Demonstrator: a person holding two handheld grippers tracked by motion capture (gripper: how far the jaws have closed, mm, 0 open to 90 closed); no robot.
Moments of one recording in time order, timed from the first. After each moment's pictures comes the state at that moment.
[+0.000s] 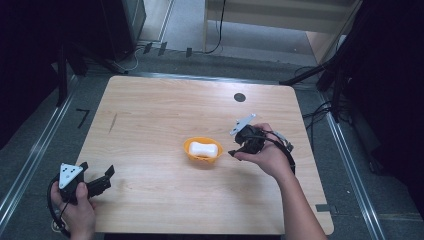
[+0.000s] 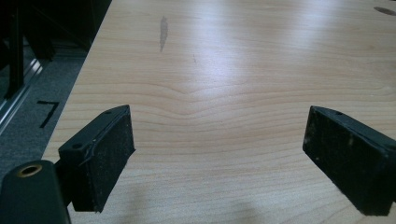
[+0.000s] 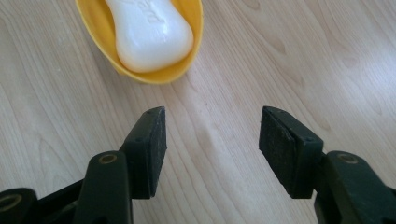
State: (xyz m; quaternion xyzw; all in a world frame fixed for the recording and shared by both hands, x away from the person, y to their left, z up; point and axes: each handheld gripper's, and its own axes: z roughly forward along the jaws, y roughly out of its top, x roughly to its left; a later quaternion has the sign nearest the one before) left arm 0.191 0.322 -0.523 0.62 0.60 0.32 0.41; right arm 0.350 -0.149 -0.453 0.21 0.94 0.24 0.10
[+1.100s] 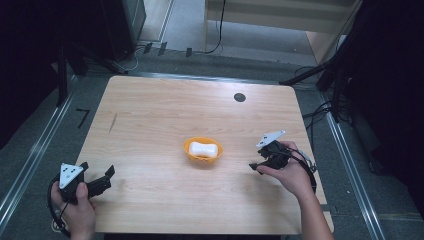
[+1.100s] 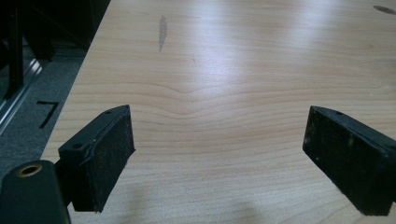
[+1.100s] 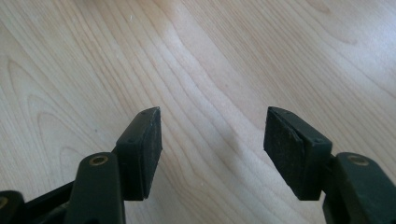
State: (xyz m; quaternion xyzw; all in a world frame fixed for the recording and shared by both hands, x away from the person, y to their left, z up) left arm 0.192 0.322 -0.523 0.62 0.59 0.32 0.41; right arm 0.322 -0.222 -0.488 0.29 0.92 0.25 0.09
